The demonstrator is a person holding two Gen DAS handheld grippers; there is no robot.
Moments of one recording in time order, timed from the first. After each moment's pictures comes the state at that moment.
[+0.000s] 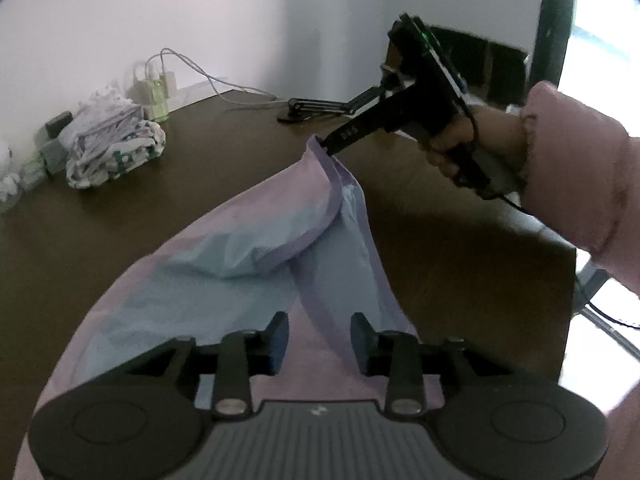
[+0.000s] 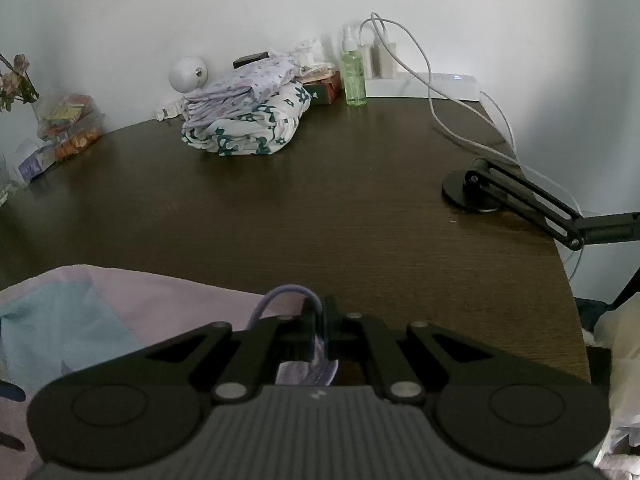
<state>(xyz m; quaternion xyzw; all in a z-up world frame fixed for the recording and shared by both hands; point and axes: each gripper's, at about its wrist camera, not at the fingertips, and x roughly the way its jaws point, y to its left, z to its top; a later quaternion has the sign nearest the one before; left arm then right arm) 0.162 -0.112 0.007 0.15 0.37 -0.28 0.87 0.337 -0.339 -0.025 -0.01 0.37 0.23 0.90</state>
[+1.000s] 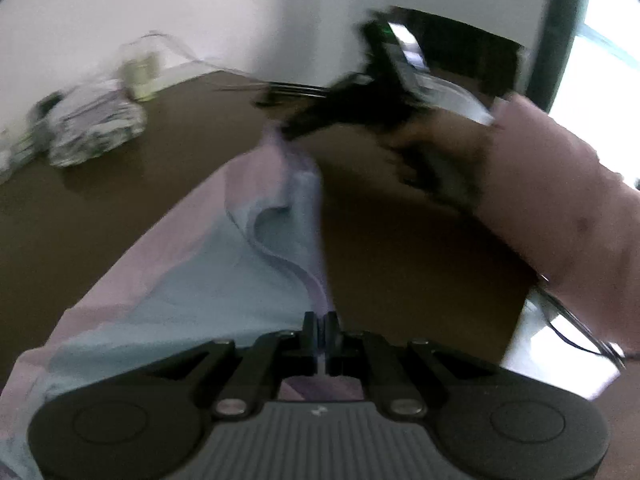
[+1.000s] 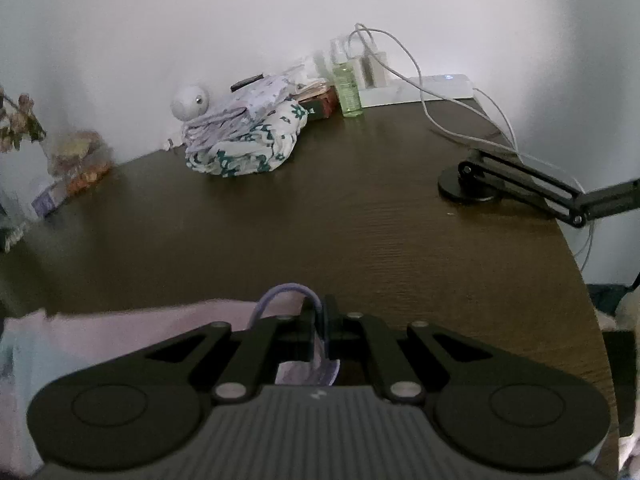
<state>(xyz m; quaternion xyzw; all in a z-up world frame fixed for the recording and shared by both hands) 0.135 -0.145 0.024 0.12 0.42 -0.30 0.85 0.336 -0.358 -0.033 0.06 0.35 0.25 0.90</state>
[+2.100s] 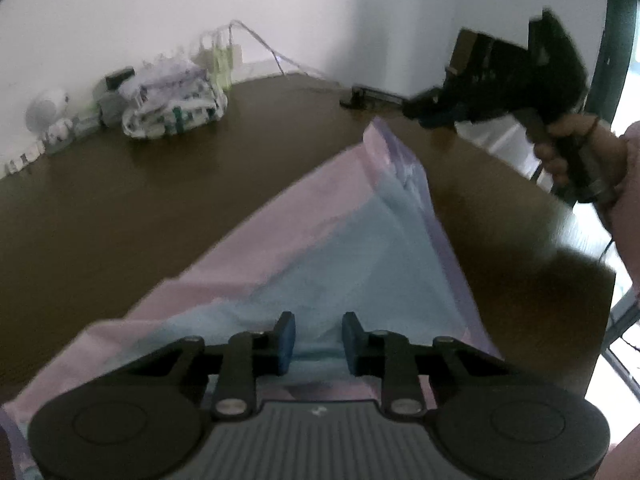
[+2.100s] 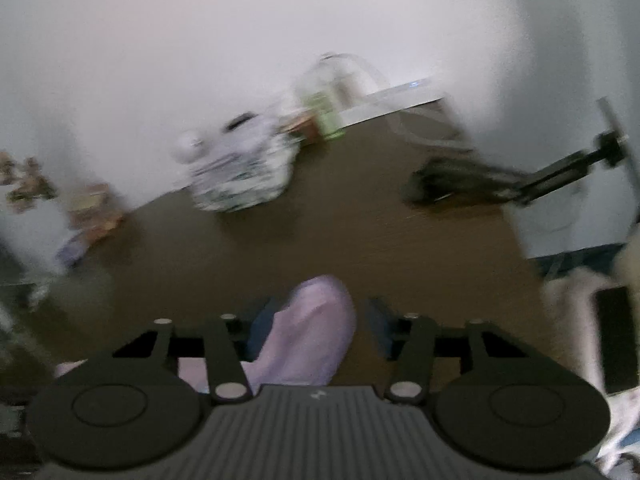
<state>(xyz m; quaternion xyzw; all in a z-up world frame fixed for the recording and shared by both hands) 0.158 -0.082 -0.010 0.09 0.39 -0.21 0.89 0.303 -0.398 -0.003 0.14 0.36 0.26 0.89</state>
